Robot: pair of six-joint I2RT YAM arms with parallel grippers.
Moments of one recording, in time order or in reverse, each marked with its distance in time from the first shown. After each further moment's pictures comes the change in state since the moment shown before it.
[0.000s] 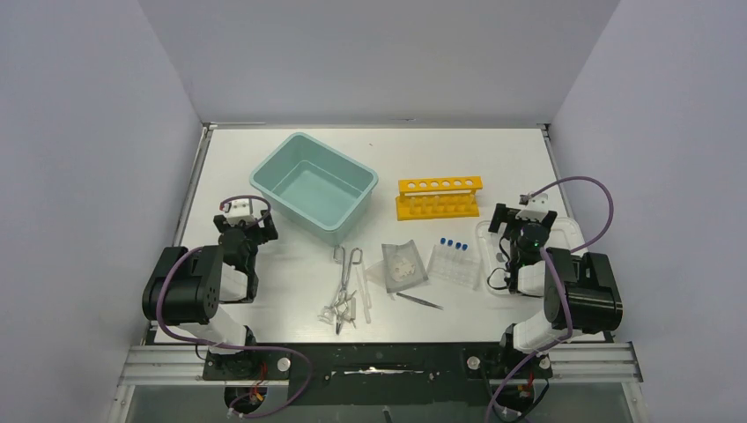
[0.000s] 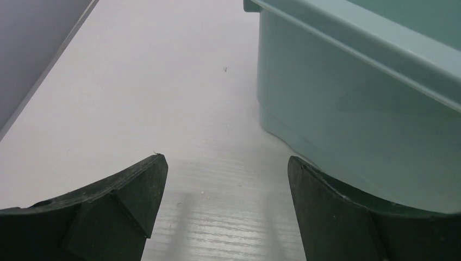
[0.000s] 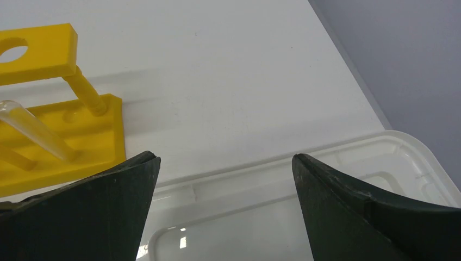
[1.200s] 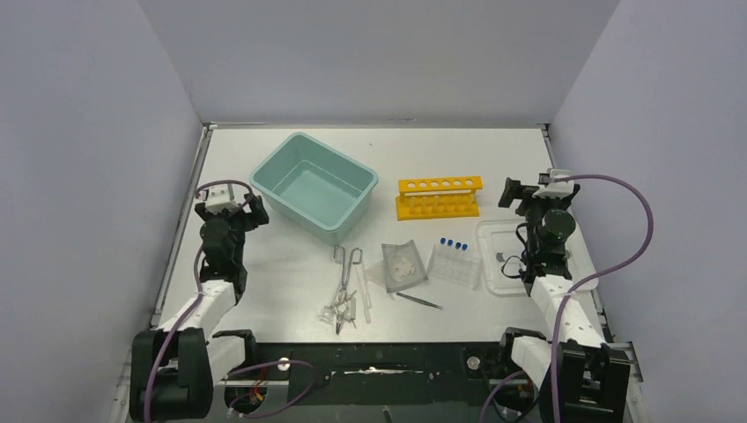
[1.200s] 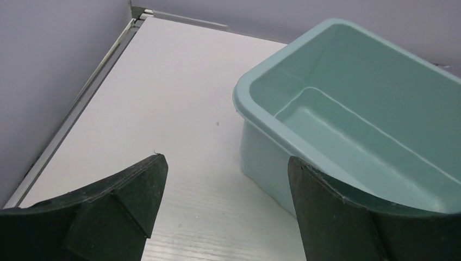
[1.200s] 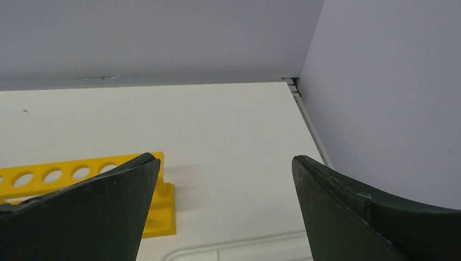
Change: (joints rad) left arm 0.030 -0.487 0.074 -0.459 0.022 -0.095; right arm 0.003 -0.555 0.134 -0.459 -0.071 0.015
